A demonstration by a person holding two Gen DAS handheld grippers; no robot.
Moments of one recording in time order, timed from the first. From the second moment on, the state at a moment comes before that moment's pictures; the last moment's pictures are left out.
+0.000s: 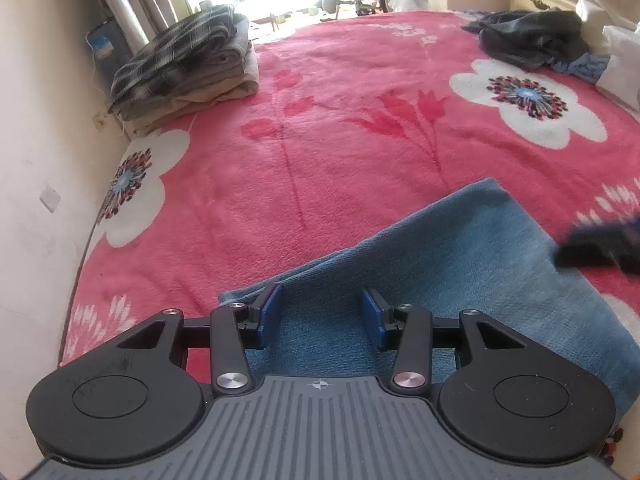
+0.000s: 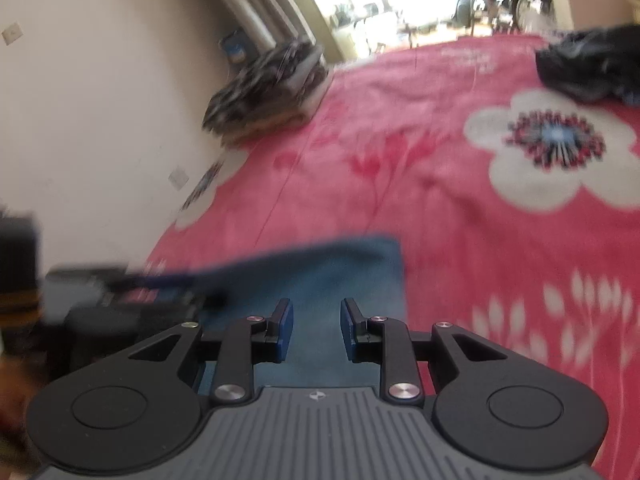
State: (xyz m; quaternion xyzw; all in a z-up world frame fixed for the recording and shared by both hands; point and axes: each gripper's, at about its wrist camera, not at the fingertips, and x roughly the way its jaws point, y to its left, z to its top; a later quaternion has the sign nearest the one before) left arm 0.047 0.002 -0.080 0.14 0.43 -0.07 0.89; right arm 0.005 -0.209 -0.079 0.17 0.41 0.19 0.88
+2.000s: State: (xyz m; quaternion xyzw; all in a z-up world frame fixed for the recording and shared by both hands) left arm 0.065 0.126 -0.132 -0.26 0.52 -0.22 0.78; right arm 0.033 -0.273 -0.182 0.47 0.52 0.23 0.68
